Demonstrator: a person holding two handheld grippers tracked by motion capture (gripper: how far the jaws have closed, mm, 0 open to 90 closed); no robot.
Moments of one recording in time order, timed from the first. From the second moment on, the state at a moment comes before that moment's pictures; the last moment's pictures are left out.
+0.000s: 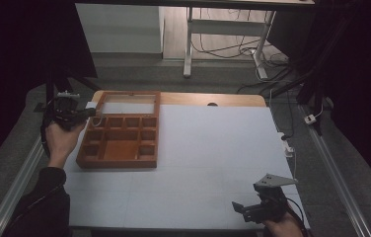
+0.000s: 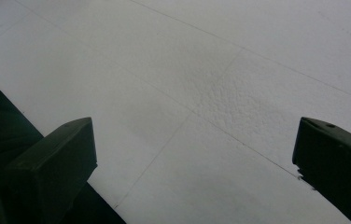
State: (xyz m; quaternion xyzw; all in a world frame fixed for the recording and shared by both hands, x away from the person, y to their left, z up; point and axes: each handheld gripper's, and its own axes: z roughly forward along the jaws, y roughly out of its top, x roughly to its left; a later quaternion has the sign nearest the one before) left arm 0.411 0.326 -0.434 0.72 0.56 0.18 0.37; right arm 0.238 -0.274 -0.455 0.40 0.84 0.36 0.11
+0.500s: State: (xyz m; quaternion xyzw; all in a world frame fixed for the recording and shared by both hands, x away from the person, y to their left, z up) left arm 0.428 0.325 -0.465 0.72 0.58 0.18 0.34; right arm 0.238 -0.274 -0.455 0.40 0.84 0.36 0.11
